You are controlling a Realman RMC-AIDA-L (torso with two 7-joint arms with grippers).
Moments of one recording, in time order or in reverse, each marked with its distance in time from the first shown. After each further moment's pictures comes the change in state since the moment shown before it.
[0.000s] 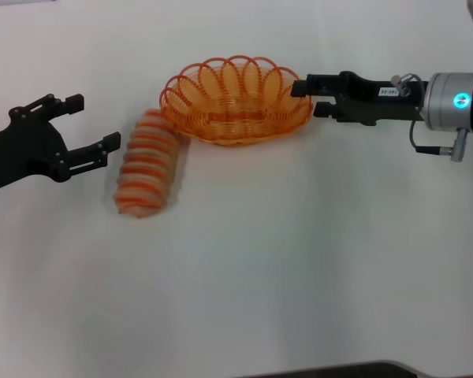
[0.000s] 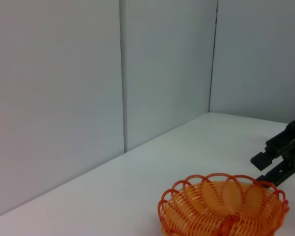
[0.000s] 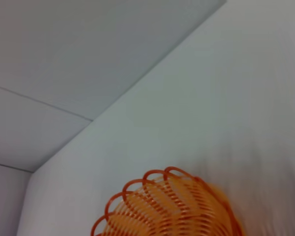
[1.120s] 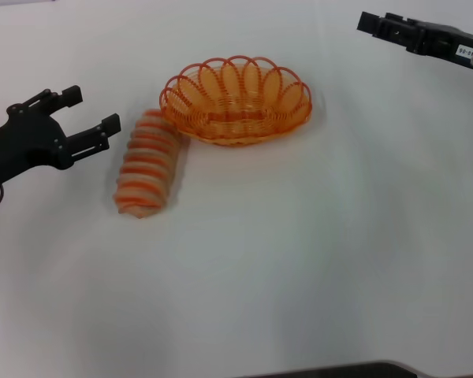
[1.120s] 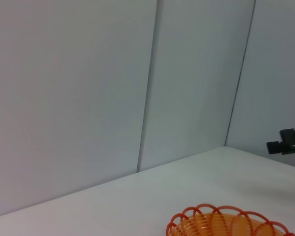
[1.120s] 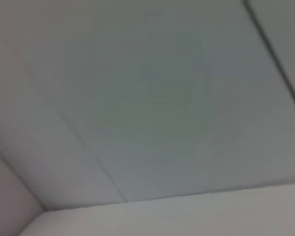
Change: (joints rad) left arm 0.001 -0.007 -0.040 -0.070 -0.073 0.000 -0.070; right arm -0.128 -0.006 0.150 -0.135 0.220 -0.148 -0.681
